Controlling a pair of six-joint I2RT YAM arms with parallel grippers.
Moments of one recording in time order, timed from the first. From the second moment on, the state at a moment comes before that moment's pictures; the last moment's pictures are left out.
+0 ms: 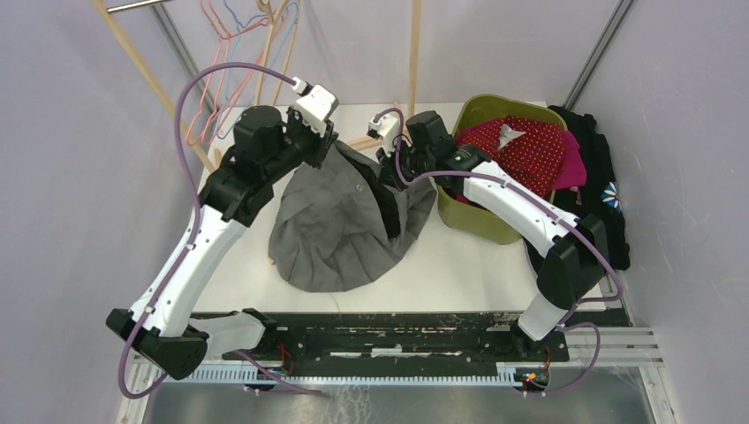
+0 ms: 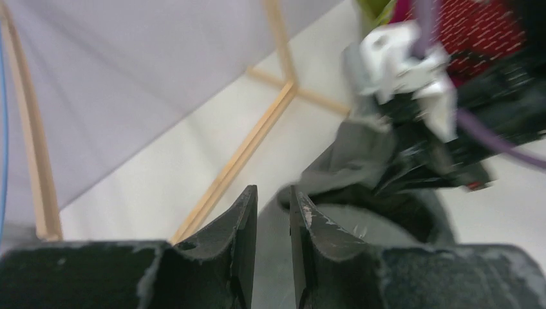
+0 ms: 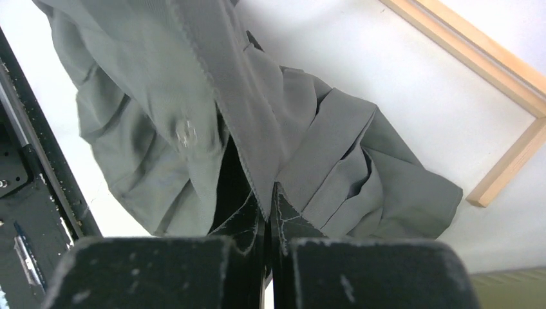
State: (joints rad) left arm -0.51 1.22 1.45 -0.51 0.00 0.28; right arm 0.65 1.67 1.52 -0.46 -0.35 -0.17
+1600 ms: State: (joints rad) left arm -0.54 1.40 1.37 -0.55 0.19 0.23; right arm 0.64 1.54 2.17 -0.69 -0.07 -0.46
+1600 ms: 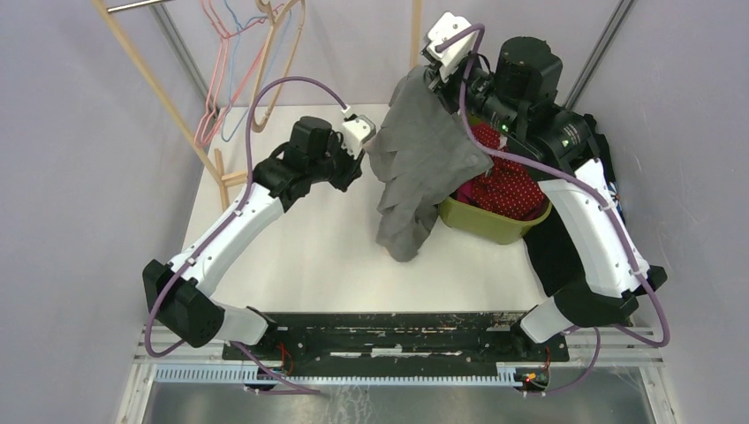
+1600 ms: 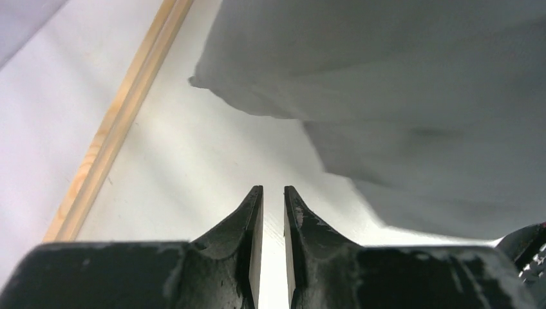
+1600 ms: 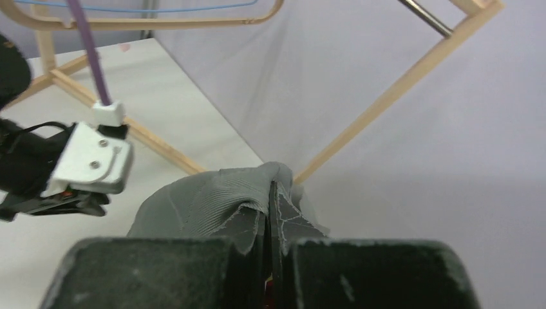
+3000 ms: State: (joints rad) left arm -0.58 1.28 1.26 -0.40 0.10 0.18; right arm 0.53 1.68 1.68 -0.52 -0.49 -0.09
